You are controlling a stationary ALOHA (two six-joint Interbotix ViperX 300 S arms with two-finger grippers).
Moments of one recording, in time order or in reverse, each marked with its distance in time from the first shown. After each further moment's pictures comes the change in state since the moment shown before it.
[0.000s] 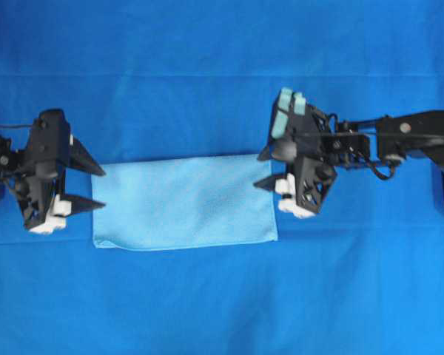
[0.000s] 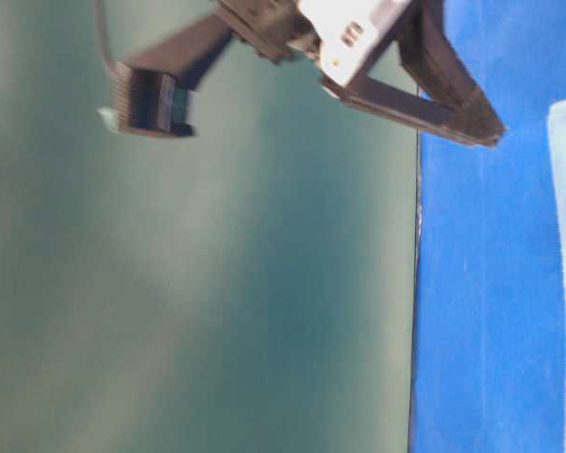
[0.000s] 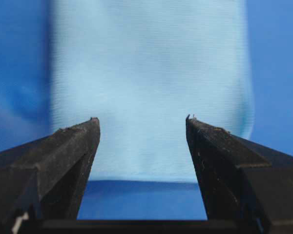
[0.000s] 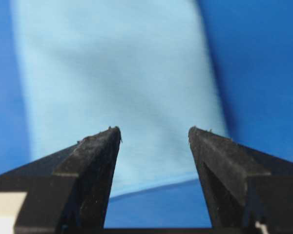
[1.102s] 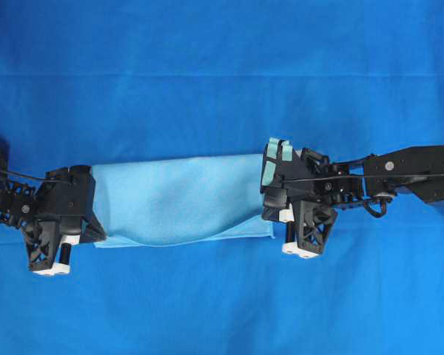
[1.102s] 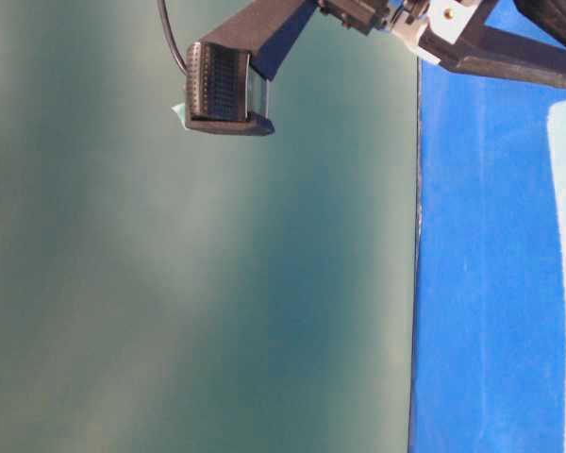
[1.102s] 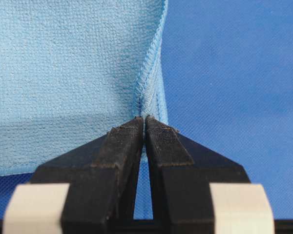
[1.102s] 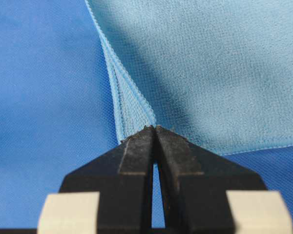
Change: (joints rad) left arm -0.264 0.241 -0.043 0.000 -0.084 -0.140; right arm 0.169 0.074 0.003 0.101 0.009 0.014
